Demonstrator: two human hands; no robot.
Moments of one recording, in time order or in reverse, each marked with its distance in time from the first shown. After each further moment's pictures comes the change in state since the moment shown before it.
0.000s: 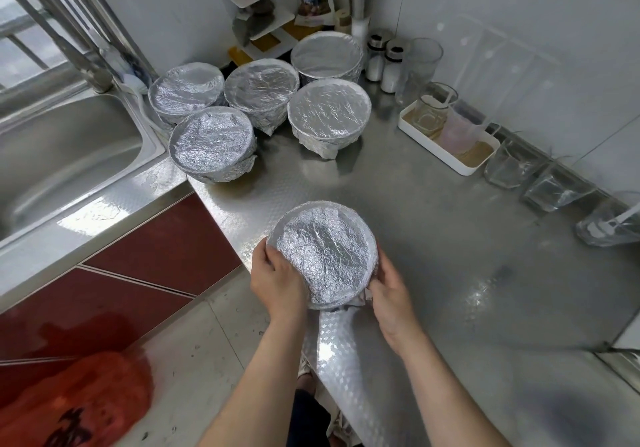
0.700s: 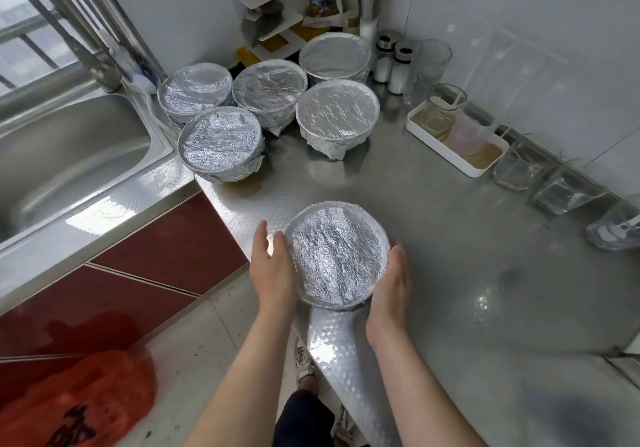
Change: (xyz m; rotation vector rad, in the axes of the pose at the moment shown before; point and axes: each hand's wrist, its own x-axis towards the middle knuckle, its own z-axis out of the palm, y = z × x) left_hand 0.016 0.015 -0.015 -0.033 -0.251 -0.007; right_hand 0.006 -0.010 0.035 0.174 0.508 0.046
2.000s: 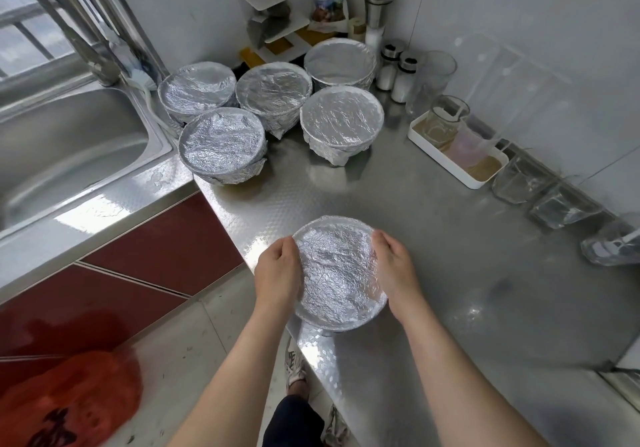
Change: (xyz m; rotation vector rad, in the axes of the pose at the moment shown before) left_hand 0.016 -0.006 -0.005 0.139 -0.199 0.032; right_hand 0.028 -0.039 0.006 -0.417 -0.397 -0.128
